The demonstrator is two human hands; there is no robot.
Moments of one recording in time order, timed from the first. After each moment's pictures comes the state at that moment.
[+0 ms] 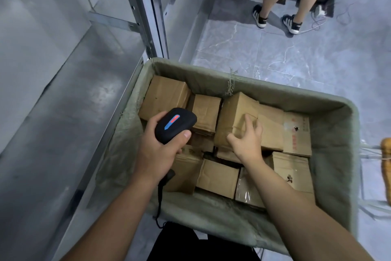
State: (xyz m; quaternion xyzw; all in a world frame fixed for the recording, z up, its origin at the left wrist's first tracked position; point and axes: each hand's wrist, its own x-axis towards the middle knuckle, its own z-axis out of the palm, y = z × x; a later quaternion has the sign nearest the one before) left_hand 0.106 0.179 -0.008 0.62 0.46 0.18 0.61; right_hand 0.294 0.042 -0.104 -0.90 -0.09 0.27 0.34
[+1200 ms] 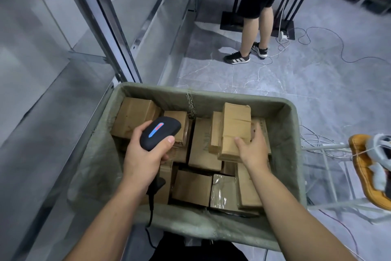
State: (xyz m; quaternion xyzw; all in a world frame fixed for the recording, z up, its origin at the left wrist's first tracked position) left_hand 0.141 0.101 0.024 0.60 0.44 0.24 0.63; right_hand 0.342 -0.066 -0.066 -0.88 -0.03 0.19 0.42
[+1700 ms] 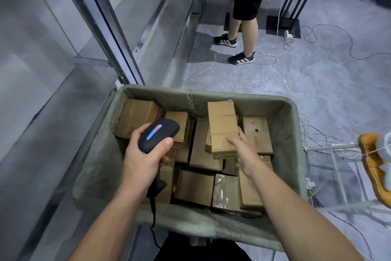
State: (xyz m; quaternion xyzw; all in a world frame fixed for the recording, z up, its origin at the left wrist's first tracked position) left_hand 0.138 0.089 0.030 0.59 0.45 0.25 0.62; right_hand 0.340 -0.062 -0.070 -0.71 0.05 0.43 0.55
